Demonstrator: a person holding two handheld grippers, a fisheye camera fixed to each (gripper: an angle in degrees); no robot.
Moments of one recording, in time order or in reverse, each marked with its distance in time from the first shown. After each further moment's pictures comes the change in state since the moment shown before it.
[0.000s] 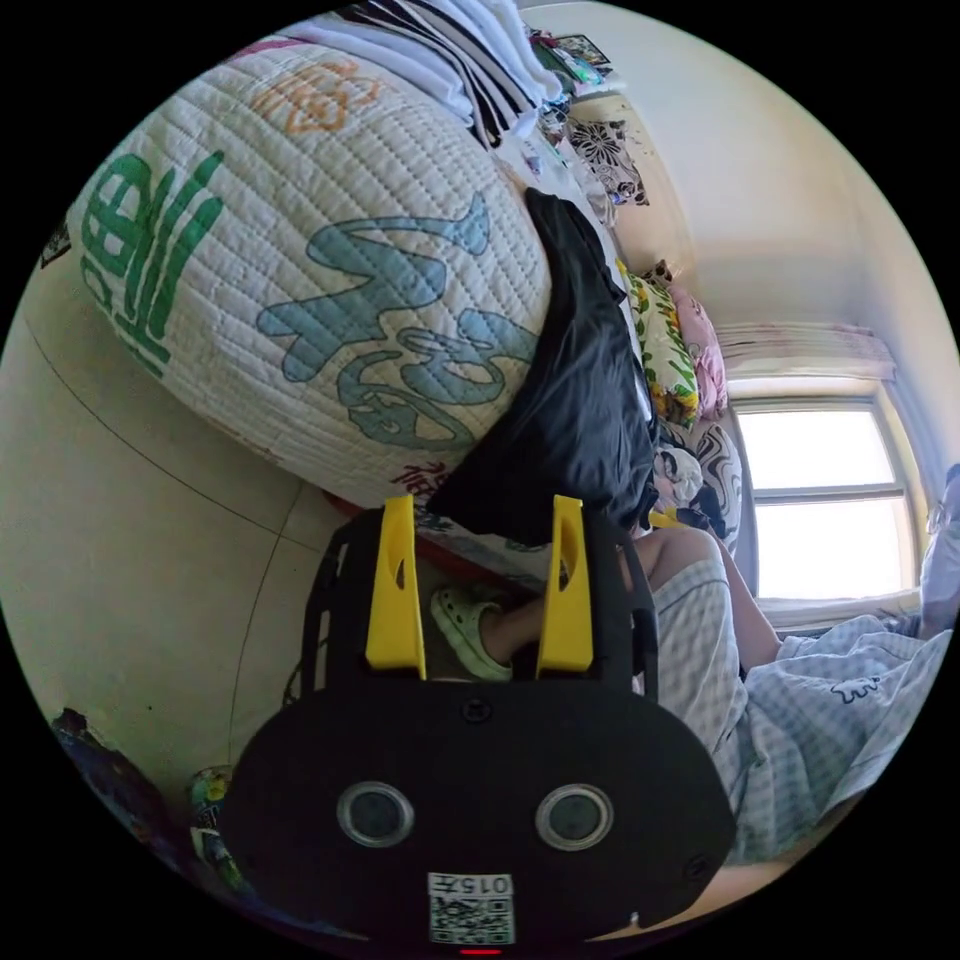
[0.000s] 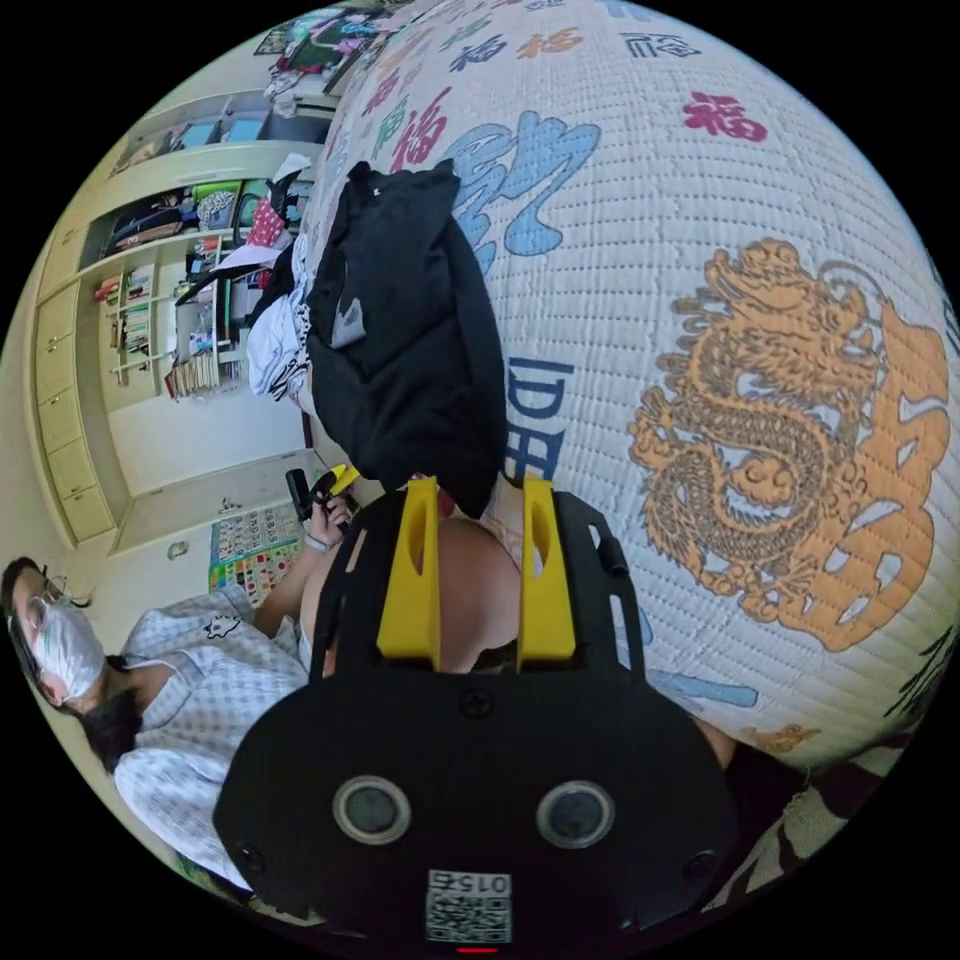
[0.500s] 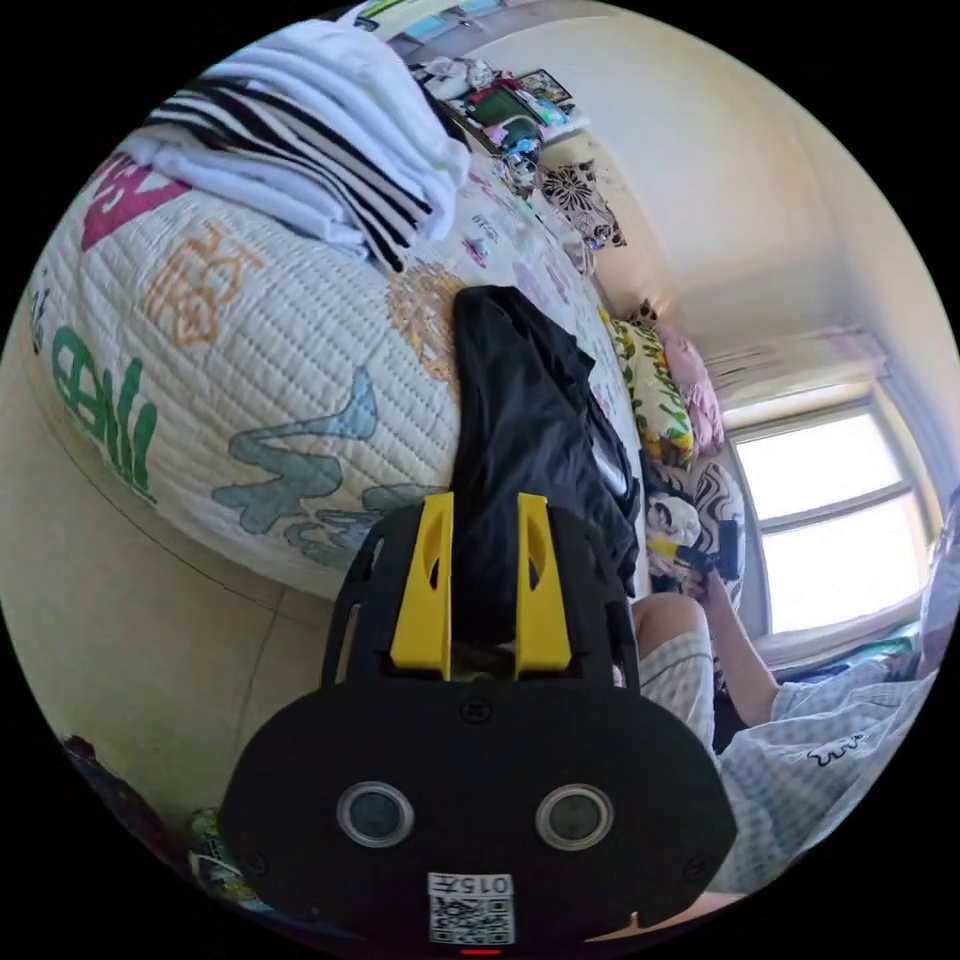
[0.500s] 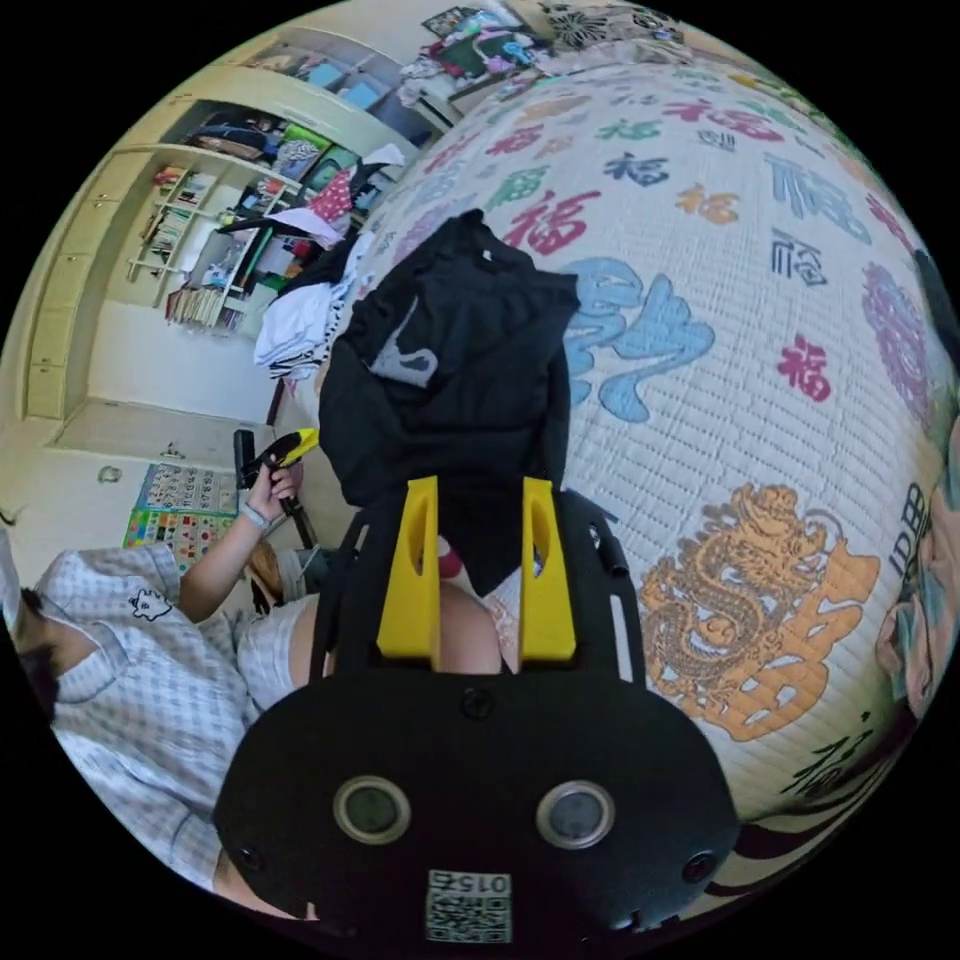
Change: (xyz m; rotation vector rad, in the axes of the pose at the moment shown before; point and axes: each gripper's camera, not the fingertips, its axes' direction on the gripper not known) left arm 0.038 -0.035 0.039 0.172 -0.018 0.022; right arm -0.060 -0.004 0.007 0.120 0.204 -0.292
